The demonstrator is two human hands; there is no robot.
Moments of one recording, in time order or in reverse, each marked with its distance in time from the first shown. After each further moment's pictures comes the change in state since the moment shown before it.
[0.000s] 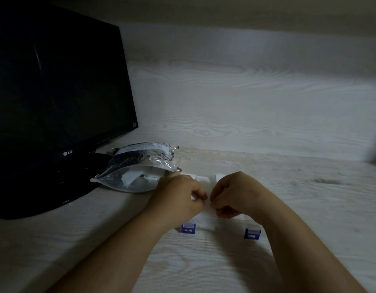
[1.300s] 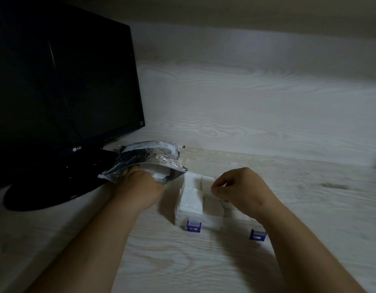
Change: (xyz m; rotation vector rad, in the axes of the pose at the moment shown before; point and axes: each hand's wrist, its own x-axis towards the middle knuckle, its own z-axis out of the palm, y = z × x) left_hand 0.000 -0.065 -0.034 0.232 -0.075 -0.654; right_hand 0.006 0.007 0.005 -0.234 0.195 -0.292
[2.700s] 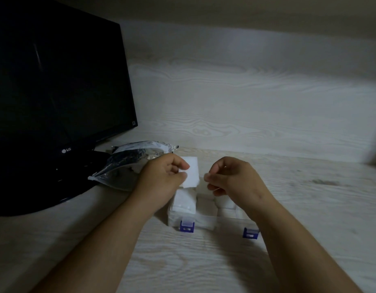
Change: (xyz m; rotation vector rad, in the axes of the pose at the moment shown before) left_hand -0.036 0.050 -0.008 -0.837 0.008 0.321; right_hand -0.001 -0.003 -0.002 0.488 0.093 0.027
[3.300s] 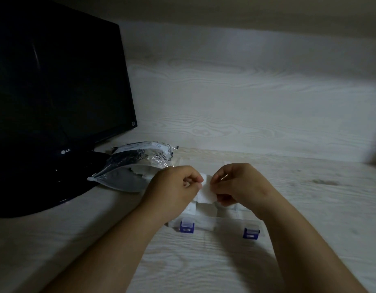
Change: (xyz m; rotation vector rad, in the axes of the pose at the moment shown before) left_hand 0.002 -0.015 0.022 0.265 -0.069 0.202; right_hand 0.001 -0.002 -0.012 -0.143 -0.090 0.132
